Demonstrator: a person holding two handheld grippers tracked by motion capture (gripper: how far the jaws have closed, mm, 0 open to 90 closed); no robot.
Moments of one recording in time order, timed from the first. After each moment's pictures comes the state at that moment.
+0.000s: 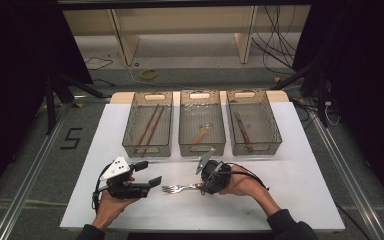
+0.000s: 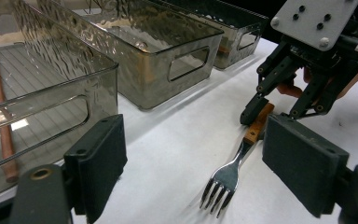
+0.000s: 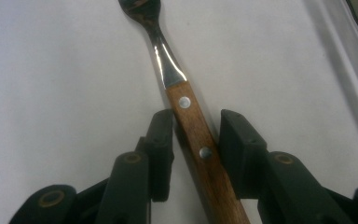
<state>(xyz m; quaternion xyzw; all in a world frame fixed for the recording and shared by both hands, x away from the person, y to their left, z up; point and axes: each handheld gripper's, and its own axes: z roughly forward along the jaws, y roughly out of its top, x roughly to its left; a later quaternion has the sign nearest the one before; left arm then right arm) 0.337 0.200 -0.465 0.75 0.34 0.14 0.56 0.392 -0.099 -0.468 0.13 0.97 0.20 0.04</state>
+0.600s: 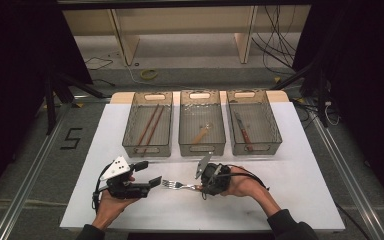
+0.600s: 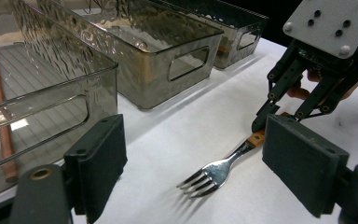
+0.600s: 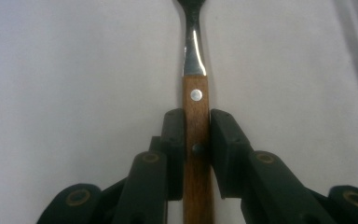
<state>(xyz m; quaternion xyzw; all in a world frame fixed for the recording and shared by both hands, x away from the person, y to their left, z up) 0.337 0.199 -0.465 0.75 0.34 0.14 0.56 0.385 -0.098 -0.466 0.09 0.98 0.19 0.03</state>
